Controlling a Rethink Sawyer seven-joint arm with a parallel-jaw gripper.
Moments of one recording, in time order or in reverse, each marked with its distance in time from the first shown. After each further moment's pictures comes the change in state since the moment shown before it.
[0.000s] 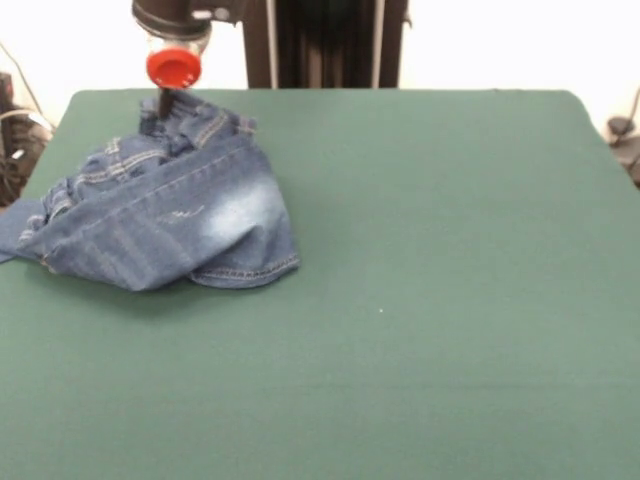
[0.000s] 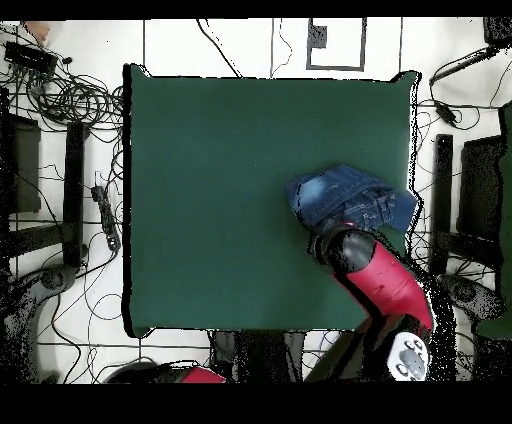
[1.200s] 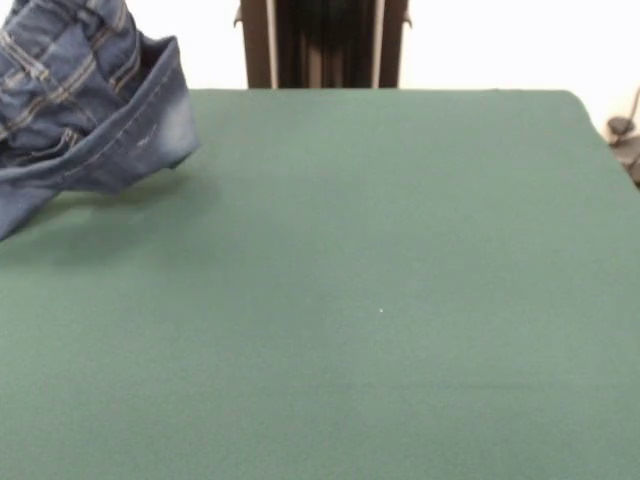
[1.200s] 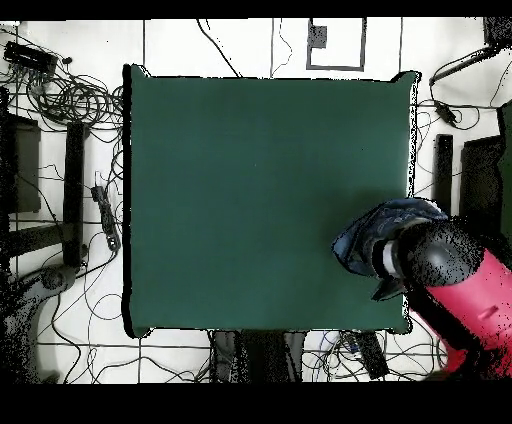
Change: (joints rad) arm 0.022 -0.171 -0.246 -0.236 -0.134 0.476 0.000
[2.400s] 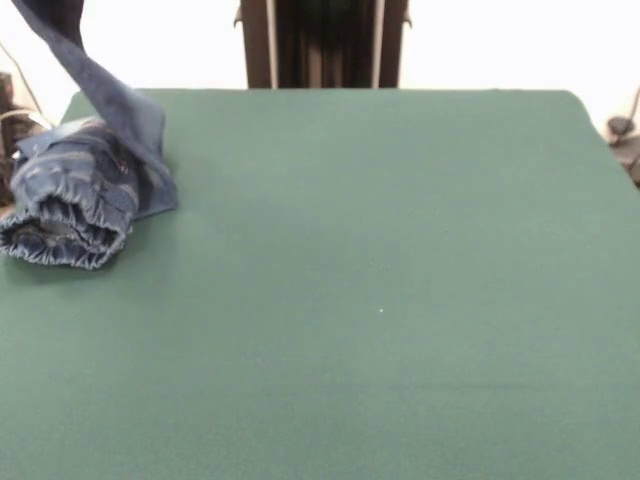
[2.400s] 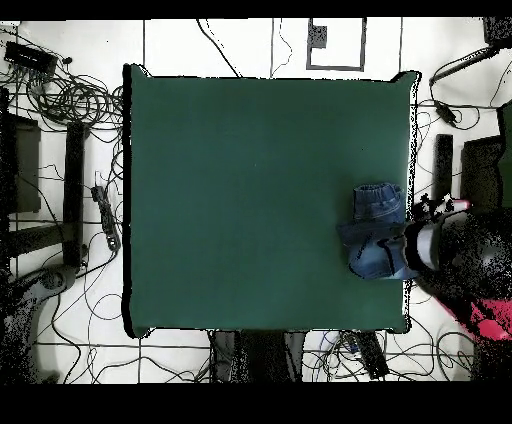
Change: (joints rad) arm -0.063 -0.116 0.090 -0.084 0.000 -0.045 0.000
